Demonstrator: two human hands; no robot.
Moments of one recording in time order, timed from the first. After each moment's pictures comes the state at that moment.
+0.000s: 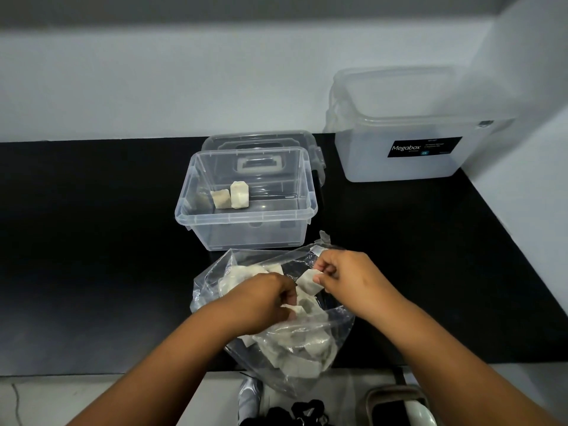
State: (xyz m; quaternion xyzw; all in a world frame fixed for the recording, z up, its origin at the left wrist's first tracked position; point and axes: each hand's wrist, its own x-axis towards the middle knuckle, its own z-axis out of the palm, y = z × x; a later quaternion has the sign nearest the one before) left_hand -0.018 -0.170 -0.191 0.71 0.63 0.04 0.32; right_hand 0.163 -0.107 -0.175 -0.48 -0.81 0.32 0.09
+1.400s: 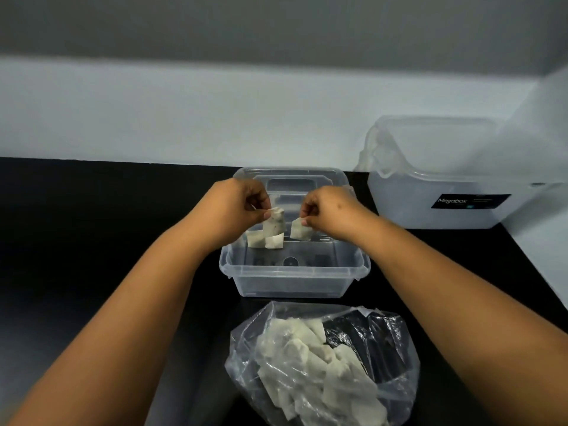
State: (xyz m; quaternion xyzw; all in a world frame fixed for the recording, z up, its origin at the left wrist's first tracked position) left_hand -0.157 -0.083 -0.067 0.63 0.71 0.25 0.16; right_hand 0.014 0.023 -0.094 -0.42 -0.88 0.22 0.06
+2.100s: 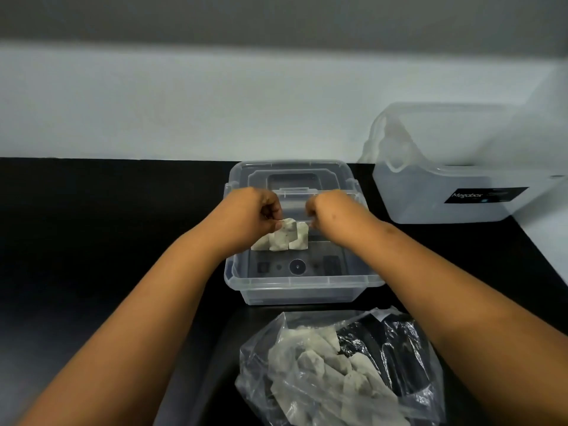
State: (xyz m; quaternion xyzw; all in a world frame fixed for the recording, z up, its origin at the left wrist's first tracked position) left_hand -0.169 -0.051 -0.096 0.68 0.68 0.20 0.21; right_hand -0.015 0.043 -0.112 -0.46 -0.87 0.12 -0.11
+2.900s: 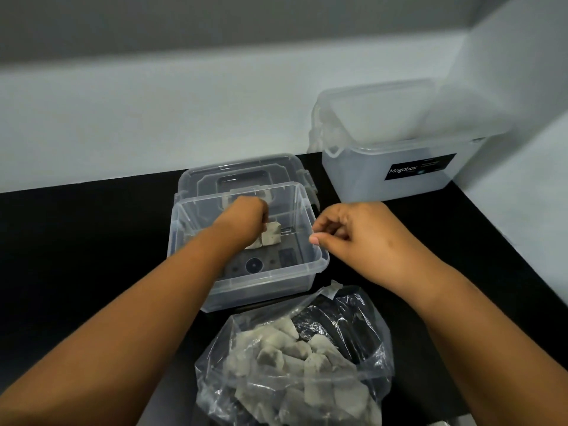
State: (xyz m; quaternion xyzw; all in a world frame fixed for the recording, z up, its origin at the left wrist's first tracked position) left_hand -0.099 0.024 -0.150 0.70 0.70 0.00 0.14; right_hand 0.118 -0.040 -0.070 -0.50 -0.81 0.25 0.16
